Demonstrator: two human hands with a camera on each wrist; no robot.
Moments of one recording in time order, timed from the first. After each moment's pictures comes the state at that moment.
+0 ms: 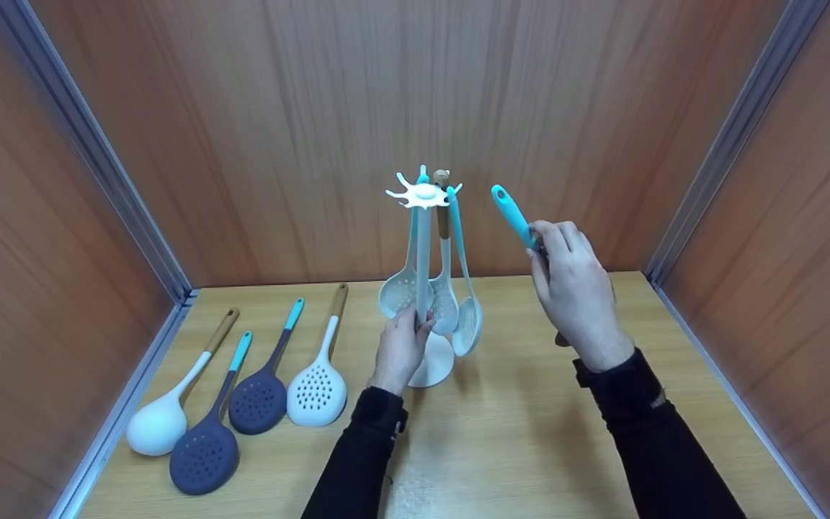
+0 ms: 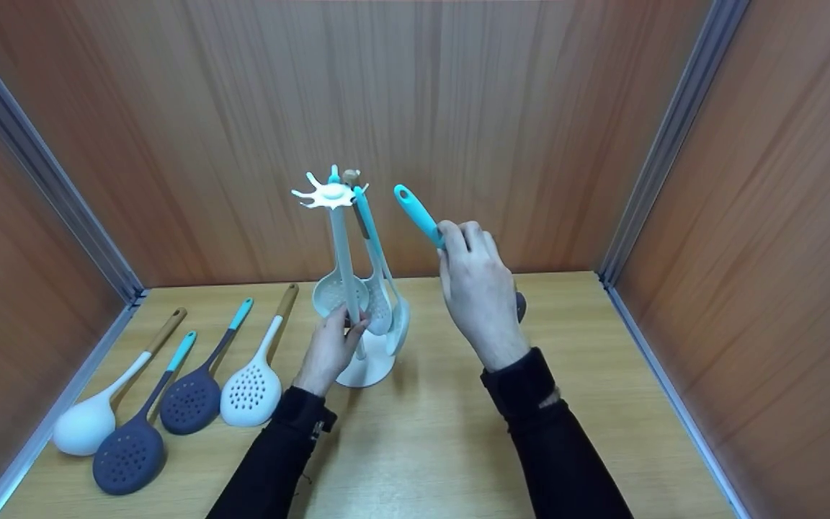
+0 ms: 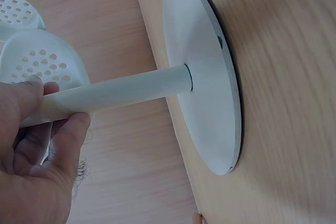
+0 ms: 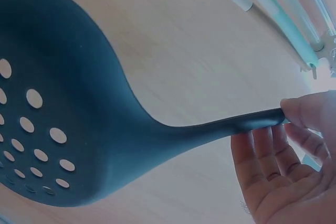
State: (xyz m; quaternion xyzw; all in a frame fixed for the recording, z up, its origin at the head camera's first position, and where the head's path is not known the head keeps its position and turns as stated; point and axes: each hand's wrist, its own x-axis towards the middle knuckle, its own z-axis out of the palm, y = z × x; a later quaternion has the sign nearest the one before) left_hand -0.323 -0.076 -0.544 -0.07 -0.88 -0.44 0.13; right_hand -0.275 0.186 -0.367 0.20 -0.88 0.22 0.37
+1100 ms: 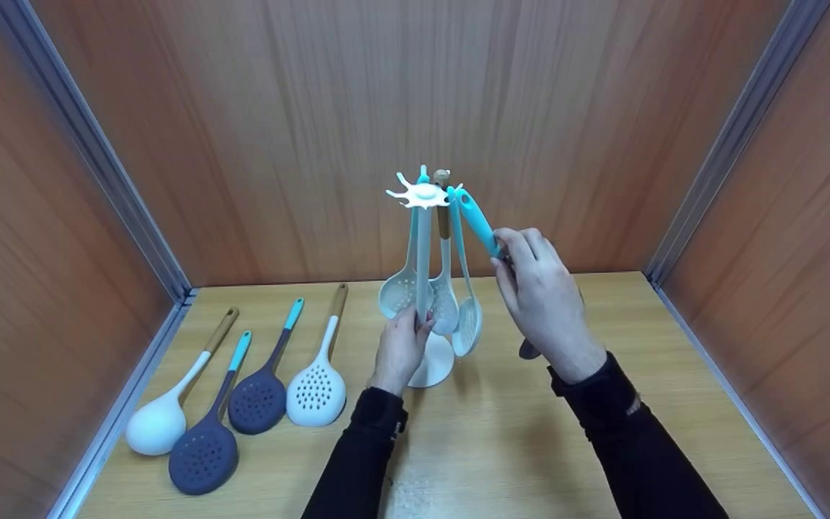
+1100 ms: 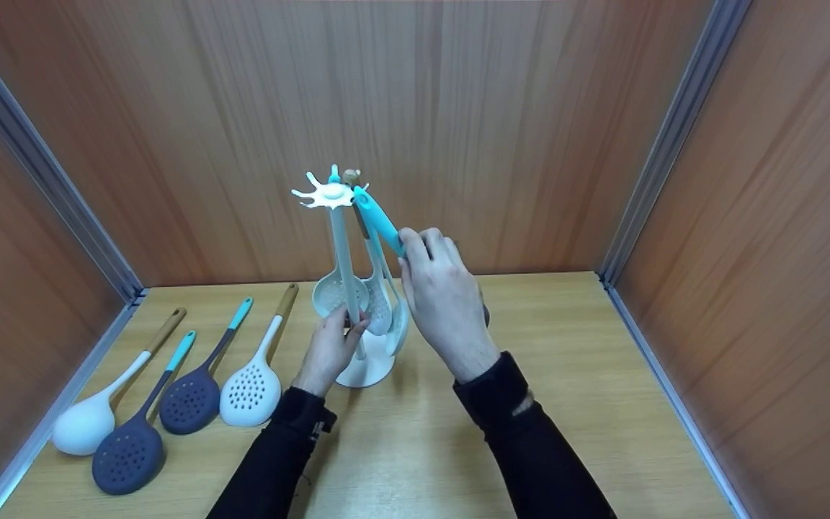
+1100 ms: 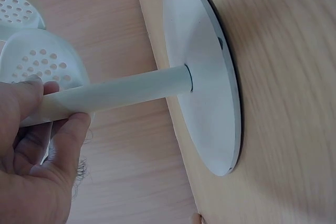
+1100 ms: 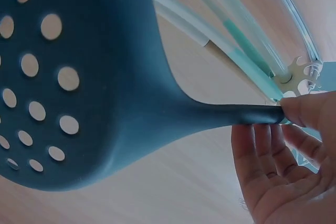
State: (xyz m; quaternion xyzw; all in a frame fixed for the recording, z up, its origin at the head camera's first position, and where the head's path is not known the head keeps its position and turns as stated) left_hand -0.325 -0.075 -0.543 -0.05 -0.89 -0.44 0.11; right_hand -0.262 0.147 -0.365 0.24 -0.87 0.22 0.37
